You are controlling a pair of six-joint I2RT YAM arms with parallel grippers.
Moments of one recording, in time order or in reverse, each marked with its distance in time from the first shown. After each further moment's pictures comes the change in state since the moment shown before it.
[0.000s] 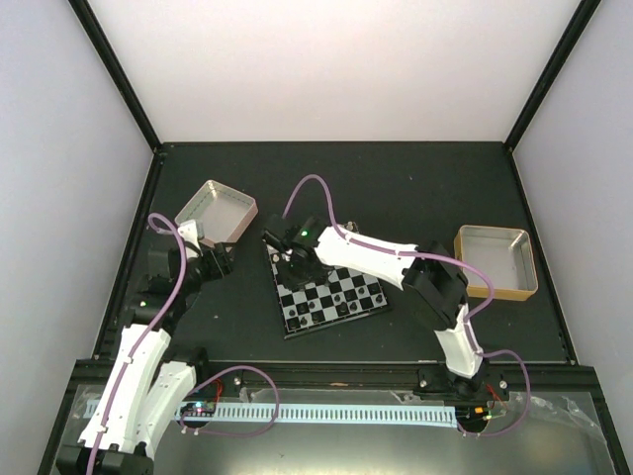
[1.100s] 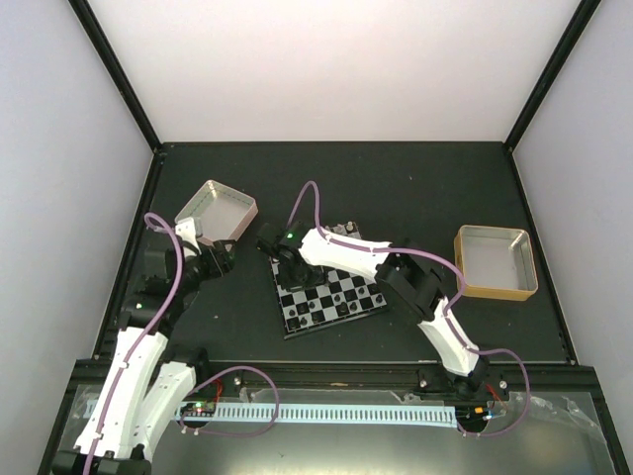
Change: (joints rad) left arm -0.026 -0.015 0.040 -0.032 -0.014 -0.010; right arm 0.000 0.188 0.139 -0.115 0.074 0.250
